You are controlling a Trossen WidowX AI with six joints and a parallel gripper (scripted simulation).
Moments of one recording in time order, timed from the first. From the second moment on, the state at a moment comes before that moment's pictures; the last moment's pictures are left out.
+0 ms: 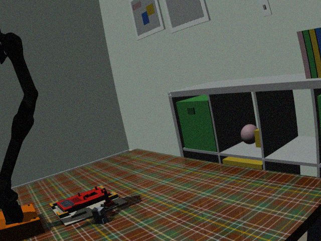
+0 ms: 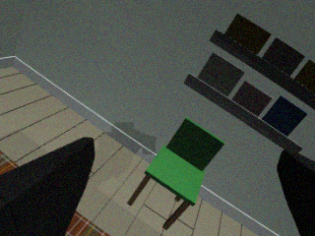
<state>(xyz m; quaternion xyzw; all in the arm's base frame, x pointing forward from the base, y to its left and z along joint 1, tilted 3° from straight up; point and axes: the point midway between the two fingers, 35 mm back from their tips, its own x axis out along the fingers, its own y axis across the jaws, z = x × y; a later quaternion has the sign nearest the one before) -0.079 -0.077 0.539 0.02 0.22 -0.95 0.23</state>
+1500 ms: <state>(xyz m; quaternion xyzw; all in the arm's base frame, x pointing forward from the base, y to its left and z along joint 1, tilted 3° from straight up) -0.162 0.097 0.488 0.16 -0.14 -0.95 -0.21</state>
